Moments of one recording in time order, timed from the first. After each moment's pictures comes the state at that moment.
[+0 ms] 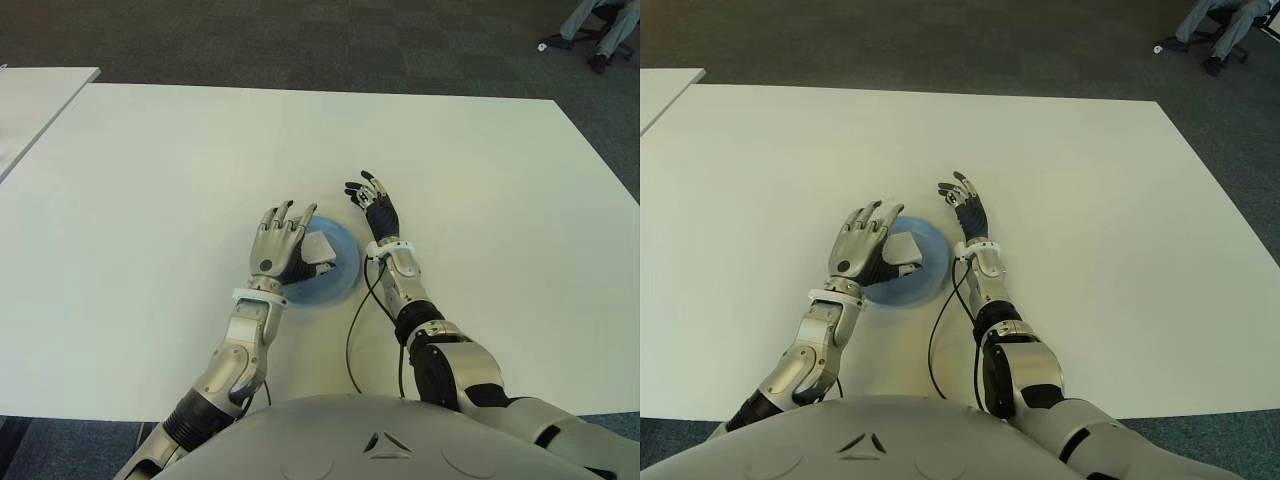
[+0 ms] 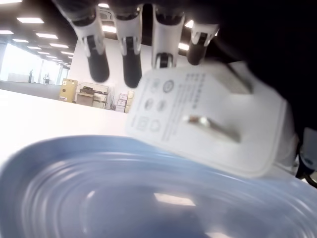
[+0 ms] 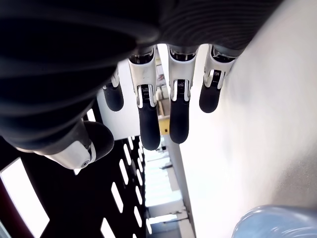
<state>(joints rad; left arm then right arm) 0.15 0.21 -0.53 -0.18 1.22 0.32 0.15 -0.46 0.10 -0.11 1.05 0.12 -0.52 0.14</state>
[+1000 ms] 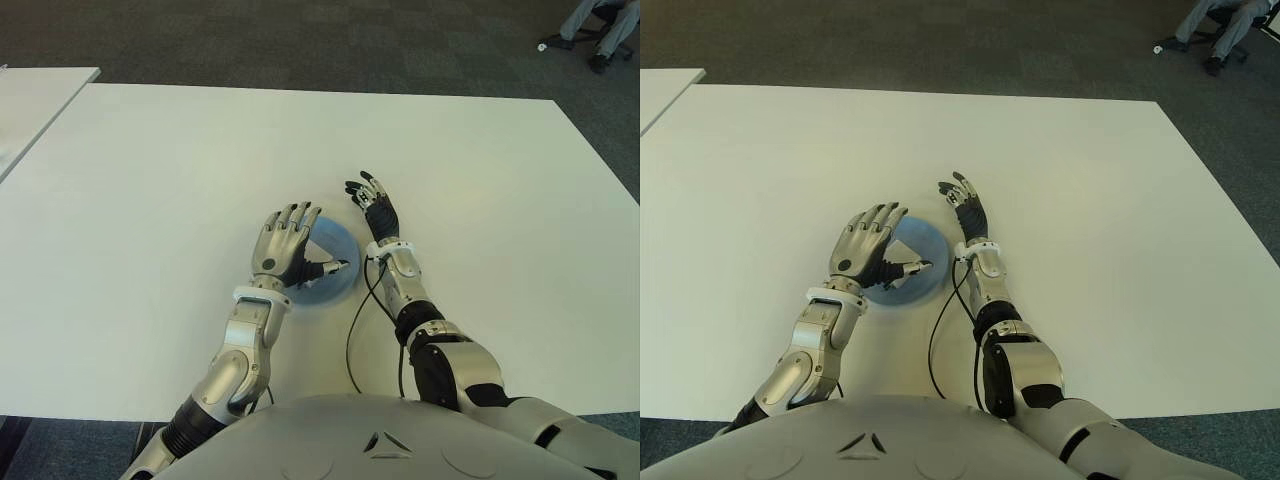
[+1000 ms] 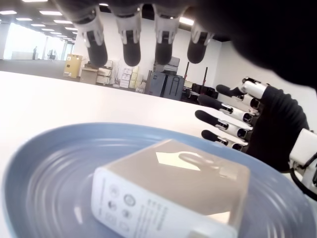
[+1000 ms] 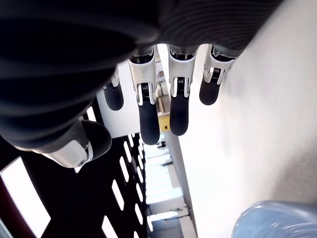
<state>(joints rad) 0.18 0.20 -0.55 -0.31 1.25 0.36 -0.03 -0.46 0.10 -0.11 1.06 0.12 -0.52 0.16</state>
